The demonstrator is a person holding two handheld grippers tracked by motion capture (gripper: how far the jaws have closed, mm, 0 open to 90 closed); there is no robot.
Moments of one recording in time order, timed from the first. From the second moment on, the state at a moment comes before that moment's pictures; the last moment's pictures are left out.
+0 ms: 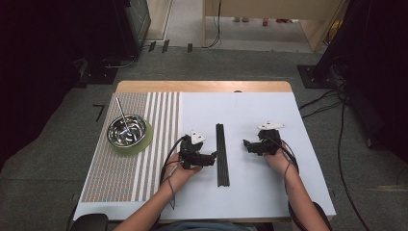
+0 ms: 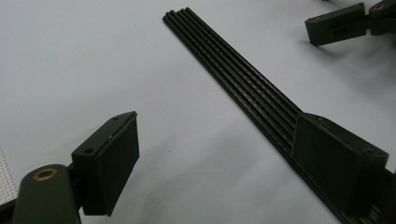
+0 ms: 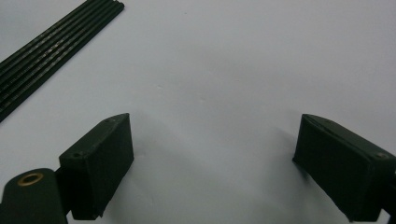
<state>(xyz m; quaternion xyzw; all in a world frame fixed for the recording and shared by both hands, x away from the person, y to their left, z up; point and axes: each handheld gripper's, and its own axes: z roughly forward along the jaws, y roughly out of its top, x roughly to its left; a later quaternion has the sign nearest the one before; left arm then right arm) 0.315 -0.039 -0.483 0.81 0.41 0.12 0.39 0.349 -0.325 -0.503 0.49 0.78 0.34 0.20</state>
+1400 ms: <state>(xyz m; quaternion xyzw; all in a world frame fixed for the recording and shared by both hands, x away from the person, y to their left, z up) 0.303 -0.055 -0.496 0.83 0.39 0.13 0.38 0.349 -0.325 -0.503 0.49 0.77 0.34 0.20</state>
